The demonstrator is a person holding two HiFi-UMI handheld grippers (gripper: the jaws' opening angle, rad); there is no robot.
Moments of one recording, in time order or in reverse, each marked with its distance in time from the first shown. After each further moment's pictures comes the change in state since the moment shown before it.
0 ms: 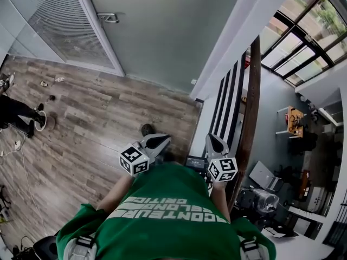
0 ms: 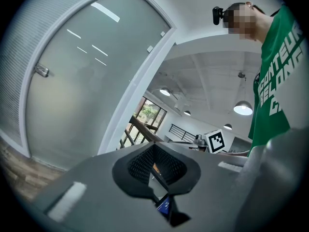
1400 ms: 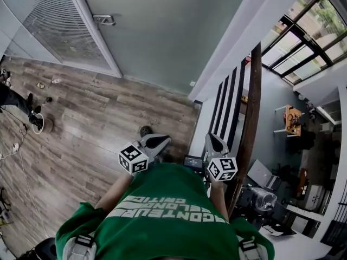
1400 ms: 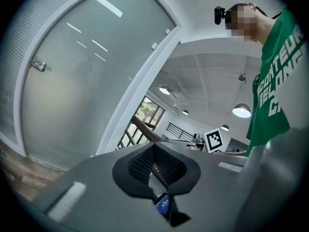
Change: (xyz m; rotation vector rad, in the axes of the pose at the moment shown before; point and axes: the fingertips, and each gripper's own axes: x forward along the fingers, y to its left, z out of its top) left arm 0.019 0.027 0.013 -0.027 0.030 -0.036; right arm 0.029 -0.017 0.015 0.056 -0.010 -0.022
